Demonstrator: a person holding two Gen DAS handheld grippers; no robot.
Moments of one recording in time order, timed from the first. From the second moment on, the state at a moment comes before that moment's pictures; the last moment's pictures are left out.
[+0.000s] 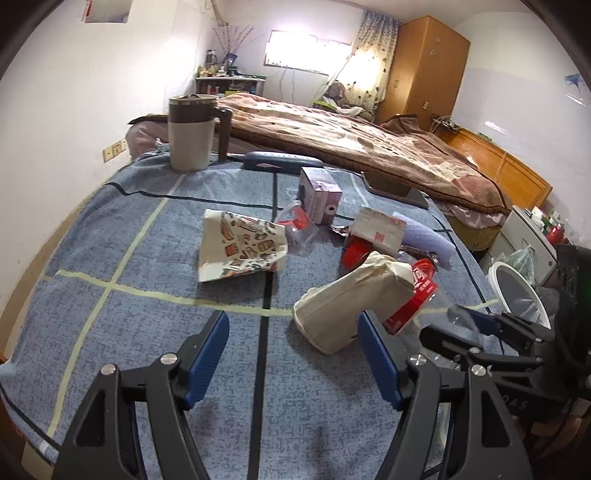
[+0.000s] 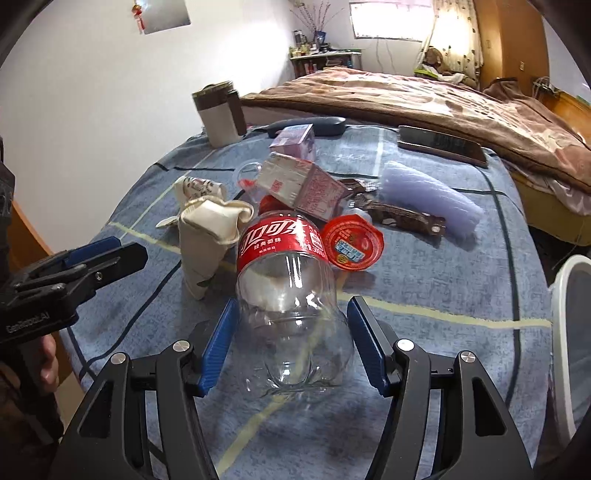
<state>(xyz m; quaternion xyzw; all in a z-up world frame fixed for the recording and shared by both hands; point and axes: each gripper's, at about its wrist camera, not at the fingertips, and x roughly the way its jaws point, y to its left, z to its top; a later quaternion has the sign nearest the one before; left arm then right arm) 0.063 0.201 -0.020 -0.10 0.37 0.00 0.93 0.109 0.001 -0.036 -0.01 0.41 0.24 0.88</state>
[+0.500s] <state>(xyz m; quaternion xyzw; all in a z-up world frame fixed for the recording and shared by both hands) 0.107 0.162 -0.030 -0.03 0.40 -0.08 0.91 0.095 -0.057 -0.033 0.03 0.41 0.18 0.89</state>
